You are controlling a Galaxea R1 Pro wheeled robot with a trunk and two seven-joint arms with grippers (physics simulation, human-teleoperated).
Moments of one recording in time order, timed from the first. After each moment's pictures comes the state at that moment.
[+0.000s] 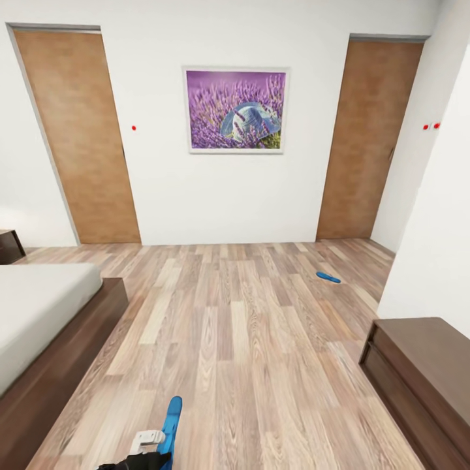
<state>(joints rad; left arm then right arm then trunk) -0.51 0.11 -0.01 -0.02 0.17 -0.07 -0.60 -0.05 -0.22 -0.24 -0.67 -0.26 0.26 0.81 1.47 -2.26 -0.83</state>
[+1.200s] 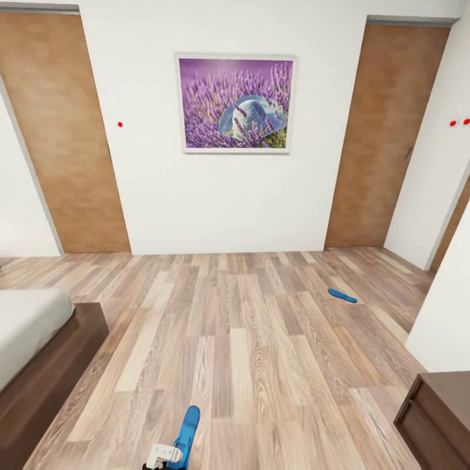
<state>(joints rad) -0.47 0.04 -0.02 -0.02 0.02 -0.18 -0.53 -0.05 -0.23 -0.24 -0.67 -0.25 0.27 0.69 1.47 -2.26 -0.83</state>
